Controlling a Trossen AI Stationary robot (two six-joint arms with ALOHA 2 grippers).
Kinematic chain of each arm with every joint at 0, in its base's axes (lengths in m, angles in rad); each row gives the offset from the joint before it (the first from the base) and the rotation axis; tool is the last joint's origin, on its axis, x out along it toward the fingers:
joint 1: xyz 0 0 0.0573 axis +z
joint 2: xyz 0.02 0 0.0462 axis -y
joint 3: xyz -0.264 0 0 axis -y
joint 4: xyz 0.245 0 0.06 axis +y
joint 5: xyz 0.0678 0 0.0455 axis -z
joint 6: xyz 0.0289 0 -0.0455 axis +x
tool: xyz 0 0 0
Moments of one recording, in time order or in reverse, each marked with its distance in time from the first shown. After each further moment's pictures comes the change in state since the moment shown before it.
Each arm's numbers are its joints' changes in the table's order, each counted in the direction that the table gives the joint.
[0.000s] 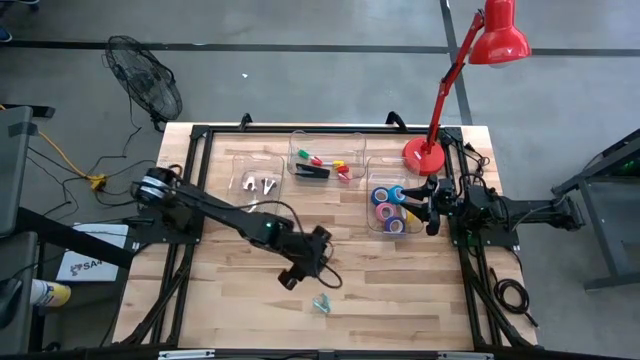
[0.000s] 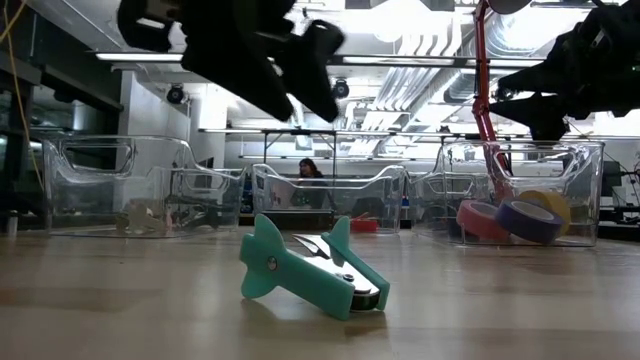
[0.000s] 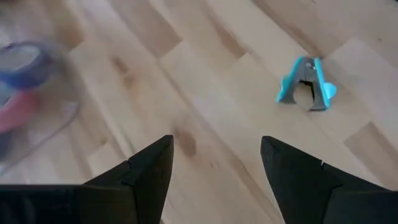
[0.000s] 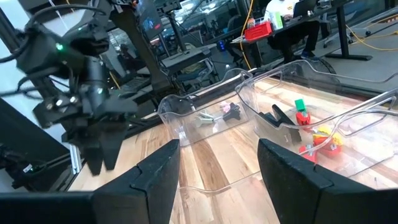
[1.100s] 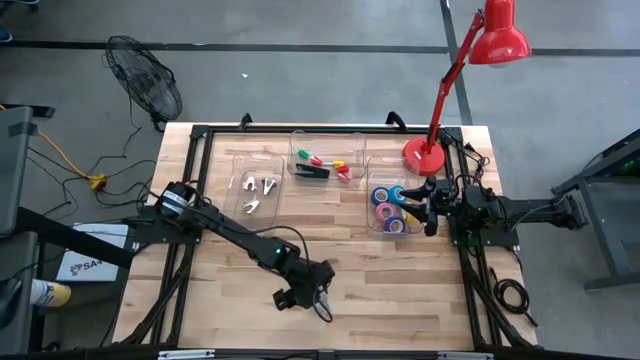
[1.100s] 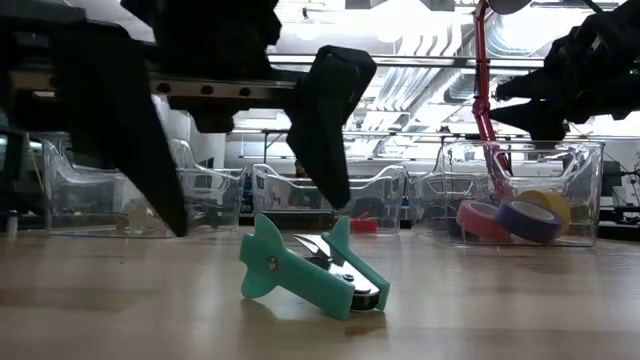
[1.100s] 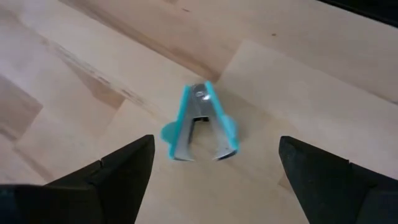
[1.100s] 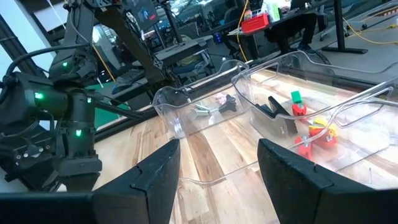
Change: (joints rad) left arm -0.098 -0.204 -0.002 -0.172 0.206 0.200; right arm 0.000 -0.040 0.000 -0.001 0.004 0.000
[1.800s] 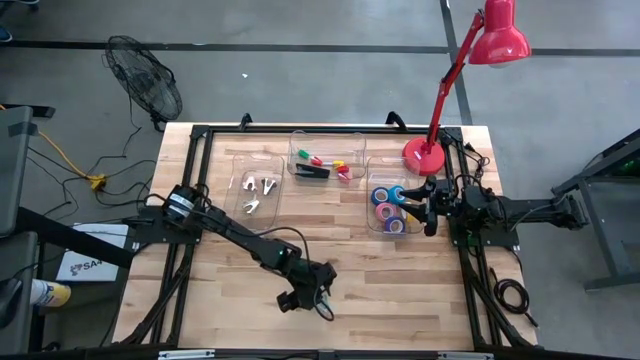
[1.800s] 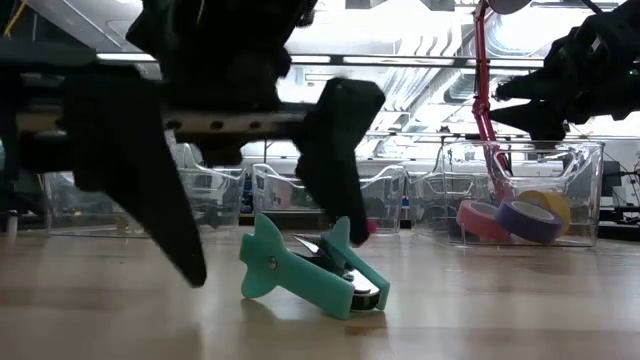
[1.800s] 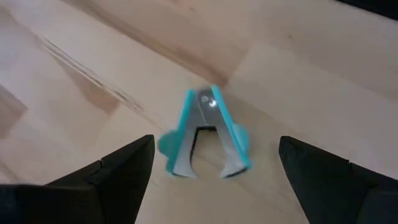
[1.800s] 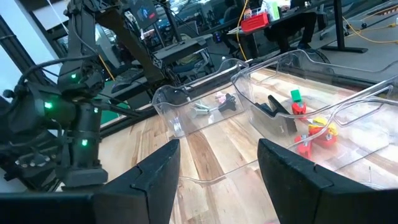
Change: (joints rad) left arm 0.001 -0.048 -0.036 -0.145 0.026 -0.032; right arm 0.000 -0.005 0.000 0.000 0.000 0.000
